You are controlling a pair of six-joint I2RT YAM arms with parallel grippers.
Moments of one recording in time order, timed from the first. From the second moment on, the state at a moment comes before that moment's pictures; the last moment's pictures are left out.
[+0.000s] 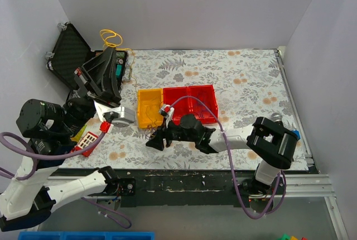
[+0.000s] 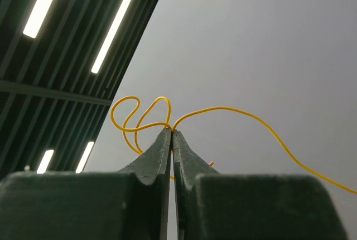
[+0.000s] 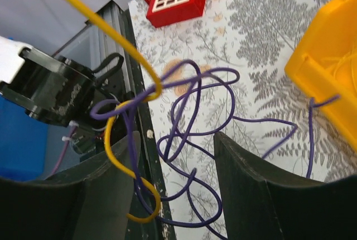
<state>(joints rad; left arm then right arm) -0.88 0.79 1.43 -0.16 -0.02 1.45 1.13 1.68 0.77 0.74 -0.31 0.47</state>
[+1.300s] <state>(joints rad) -0.88 0.80 1.27 -0.09 -0.16 1.16 1.04 1.17 0.81 0.13 -0.01 0.32</state>
